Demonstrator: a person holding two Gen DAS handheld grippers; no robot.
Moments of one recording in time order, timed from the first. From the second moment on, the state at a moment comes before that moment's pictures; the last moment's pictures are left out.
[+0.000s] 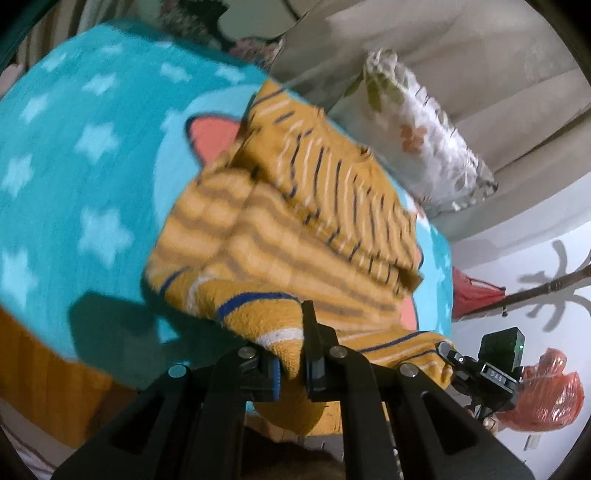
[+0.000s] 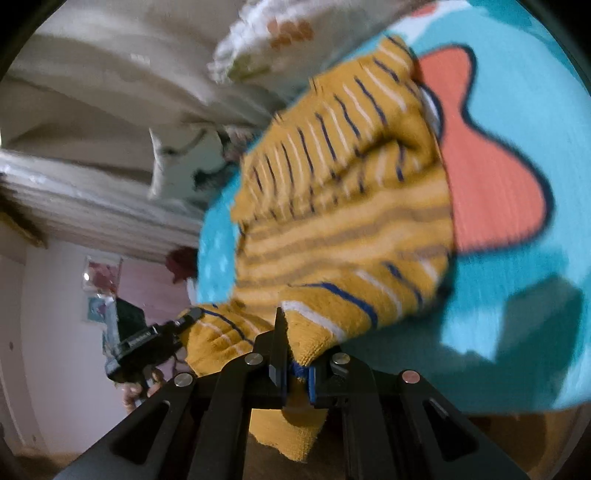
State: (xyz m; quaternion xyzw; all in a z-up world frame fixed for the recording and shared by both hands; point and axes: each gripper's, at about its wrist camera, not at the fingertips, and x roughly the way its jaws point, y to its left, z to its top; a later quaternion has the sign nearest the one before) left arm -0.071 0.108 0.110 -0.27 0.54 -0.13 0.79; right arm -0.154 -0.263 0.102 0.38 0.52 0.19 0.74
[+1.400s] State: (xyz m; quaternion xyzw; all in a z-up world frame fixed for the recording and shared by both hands) left arm 0.234 0.103 0.037 -0.43 0.53 -0.19 0.71; right arm 0.124 -0.373 0.035 0.57 0.43 -0.01 0.69
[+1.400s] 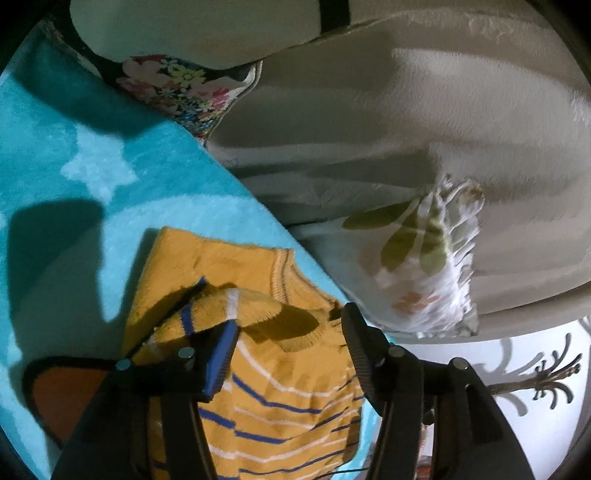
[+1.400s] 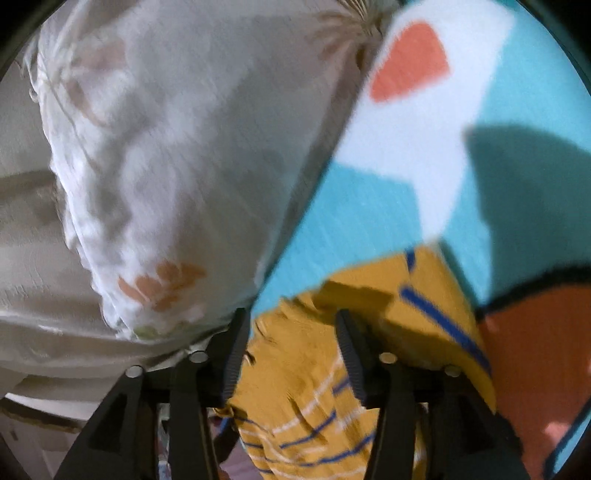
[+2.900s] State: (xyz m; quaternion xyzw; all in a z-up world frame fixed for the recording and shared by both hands) left arm 0.086 0.138 0.026 -0.11 0.62 -0.09 0.77; right arm -0.018 -0.324 0.078 0.21 0.58 0.00 0.79
